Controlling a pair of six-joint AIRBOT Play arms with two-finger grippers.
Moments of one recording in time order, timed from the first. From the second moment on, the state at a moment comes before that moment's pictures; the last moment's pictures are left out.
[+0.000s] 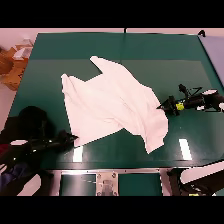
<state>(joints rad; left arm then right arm) 0.26 -1.00 0.07 0.35 -0.95 -1.02 -0.43 -1.76 1.07 -0.82 1.32 1.15</state>
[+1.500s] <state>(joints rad) 0.06 -0.96 2.14 1.03 -1.23 -1.44 -0.80 -0.71 1.79 -0.55 0.99 1.43</state>
